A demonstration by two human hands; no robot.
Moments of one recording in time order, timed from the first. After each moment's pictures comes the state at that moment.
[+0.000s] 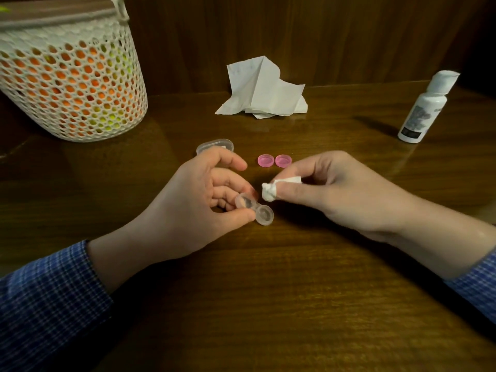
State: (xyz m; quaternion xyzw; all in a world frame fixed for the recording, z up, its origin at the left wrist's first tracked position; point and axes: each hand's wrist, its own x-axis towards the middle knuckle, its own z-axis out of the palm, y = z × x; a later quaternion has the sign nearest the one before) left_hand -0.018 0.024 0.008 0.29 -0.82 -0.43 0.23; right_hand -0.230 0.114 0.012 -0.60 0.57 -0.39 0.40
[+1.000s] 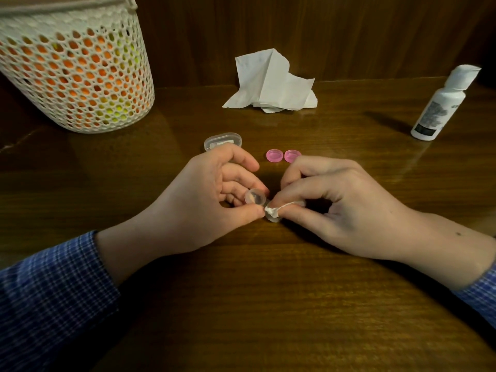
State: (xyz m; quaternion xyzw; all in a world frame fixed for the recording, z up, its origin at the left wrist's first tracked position) left_hand -0.017 0.023 0.008 0.29 -0.83 -0.42 0.21; right_hand -0.224 0.119 0.002 -0.80 0.51 -0.30 0.10
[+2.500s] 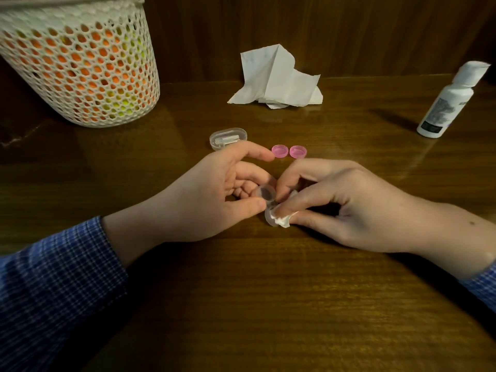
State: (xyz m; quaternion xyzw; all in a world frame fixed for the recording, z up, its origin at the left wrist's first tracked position) left_hand -0.015 0.017 0.008 0.26 -0.84 -0.45 0.15; right_hand -0.229 0.117 0.006 -0.84 0.45 -0.25 0.14
